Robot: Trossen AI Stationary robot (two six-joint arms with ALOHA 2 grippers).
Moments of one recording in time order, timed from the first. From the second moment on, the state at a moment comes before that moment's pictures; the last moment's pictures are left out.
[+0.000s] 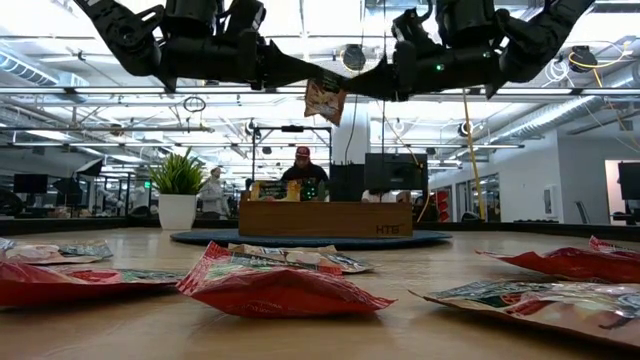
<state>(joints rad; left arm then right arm) 0.25 1.47 0.68 0.76 0.22 0.37 -0.27 1.43 0.64 0.73 -0.09 -0.24</state>
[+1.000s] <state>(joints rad) 0.29 1.46 0.68 0.64 0.05 0.28 -0.20 1.38 0.61 0.25 0.28 -0.20</state>
